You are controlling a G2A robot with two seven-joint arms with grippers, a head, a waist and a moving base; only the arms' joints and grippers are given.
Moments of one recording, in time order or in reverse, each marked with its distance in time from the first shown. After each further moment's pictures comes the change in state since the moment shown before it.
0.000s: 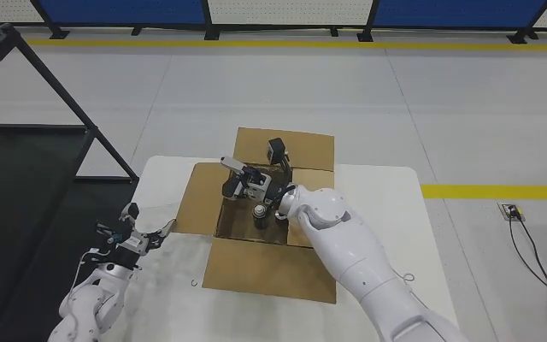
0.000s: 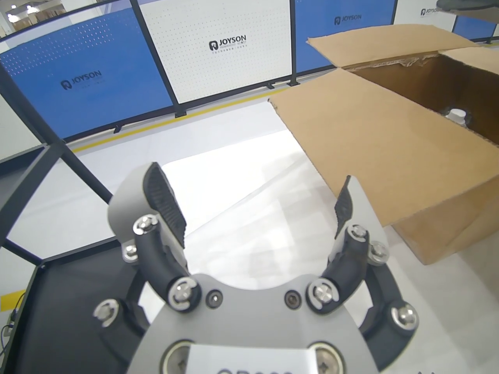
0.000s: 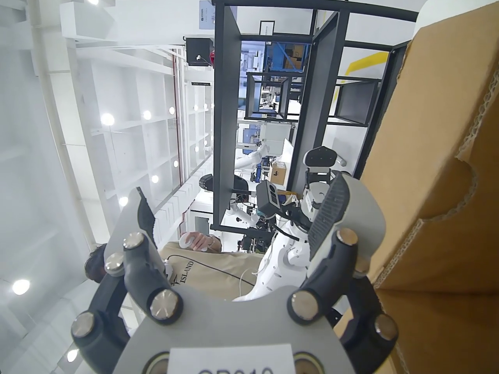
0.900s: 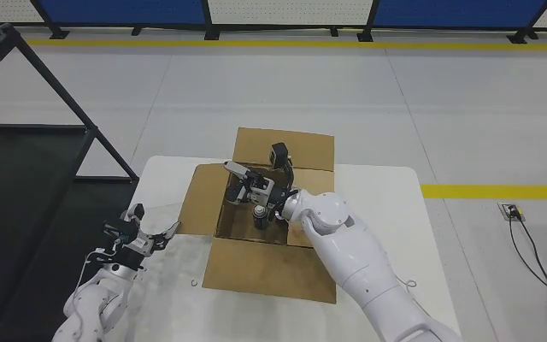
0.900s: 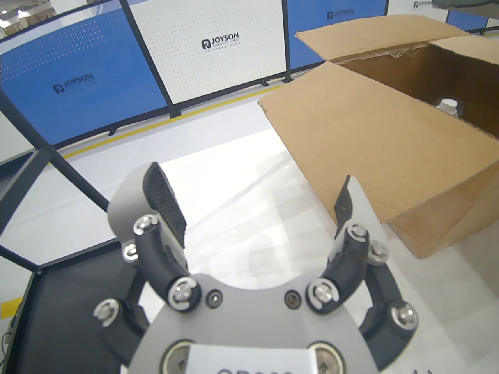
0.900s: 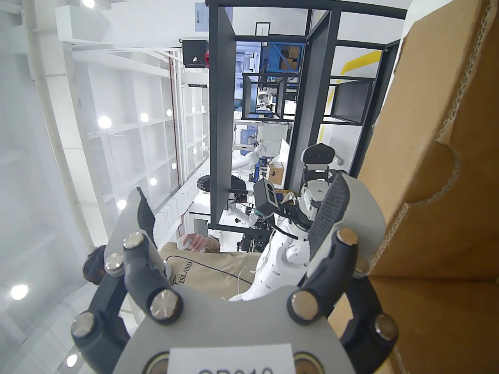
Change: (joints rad) left arm -0.006 0.000 0.025 0.006 0.020 -0.003 0.010; right arm -0.057 0.018 0.034 -0.076 -0.044 0.035 -0.002
